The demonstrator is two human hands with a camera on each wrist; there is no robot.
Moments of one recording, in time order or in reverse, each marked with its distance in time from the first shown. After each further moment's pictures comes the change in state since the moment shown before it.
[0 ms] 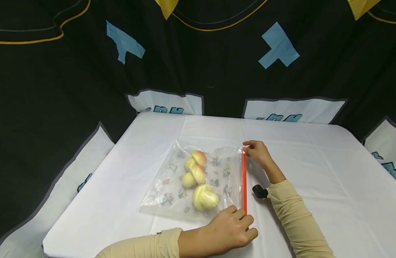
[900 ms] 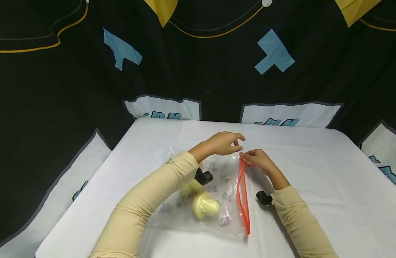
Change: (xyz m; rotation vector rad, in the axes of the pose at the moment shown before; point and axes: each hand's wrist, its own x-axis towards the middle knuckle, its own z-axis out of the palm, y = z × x) left_hand 0.061 -0.180 0.083 -0.687 -0.827 -0.574; right_hand -0.002 0.009 -0.015 -0.002 -0.171 -0.004
